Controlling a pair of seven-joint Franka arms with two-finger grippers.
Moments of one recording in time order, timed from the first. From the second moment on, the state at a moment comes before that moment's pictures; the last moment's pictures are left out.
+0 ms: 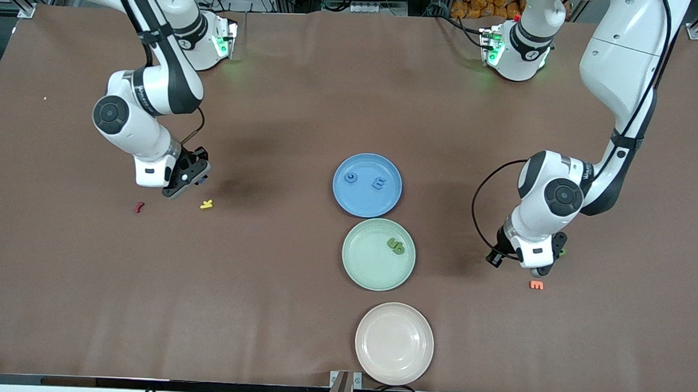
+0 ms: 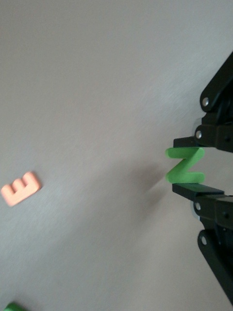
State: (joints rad) left arm -0.06 0.58 -0.19 -1.86 0.18 2.55 -1.29; right arm 0.16 0.15 0.04 -2.34 0.10 2.45 -0.62
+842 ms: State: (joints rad) left arm -0.19 0.61 -0.34 -1.71 0.18 2.54 -1.34; right arm 0.45 0.24 0.11 -2.21 0.10 2.46 0.11
